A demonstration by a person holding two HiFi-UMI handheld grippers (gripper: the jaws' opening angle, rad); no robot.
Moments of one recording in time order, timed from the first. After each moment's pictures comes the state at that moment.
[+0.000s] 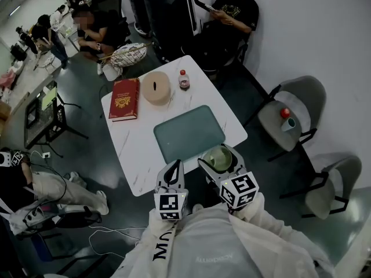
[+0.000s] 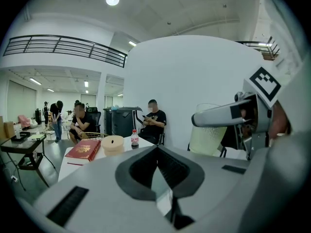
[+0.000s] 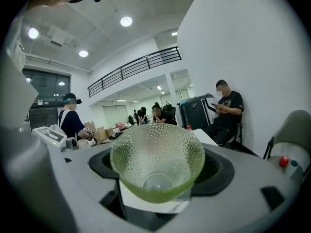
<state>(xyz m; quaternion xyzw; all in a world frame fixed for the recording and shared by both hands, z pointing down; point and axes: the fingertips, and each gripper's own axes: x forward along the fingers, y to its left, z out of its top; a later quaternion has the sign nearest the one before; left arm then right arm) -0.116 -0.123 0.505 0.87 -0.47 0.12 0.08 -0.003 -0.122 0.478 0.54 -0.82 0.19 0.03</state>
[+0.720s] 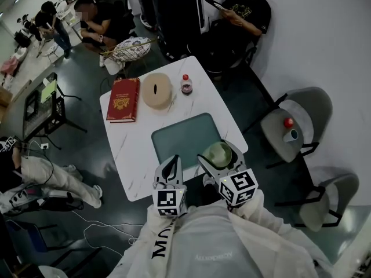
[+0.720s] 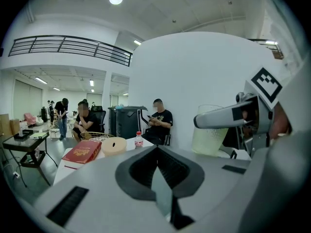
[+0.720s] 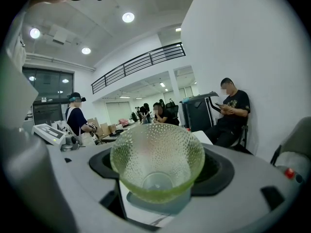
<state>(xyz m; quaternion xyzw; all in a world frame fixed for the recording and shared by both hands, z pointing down) -0.099 -0.188 0.510 0.86 -0.50 0.12 0.10 0.019 -0.192 0.482 0.52 -0.83 0.18 0.05</state>
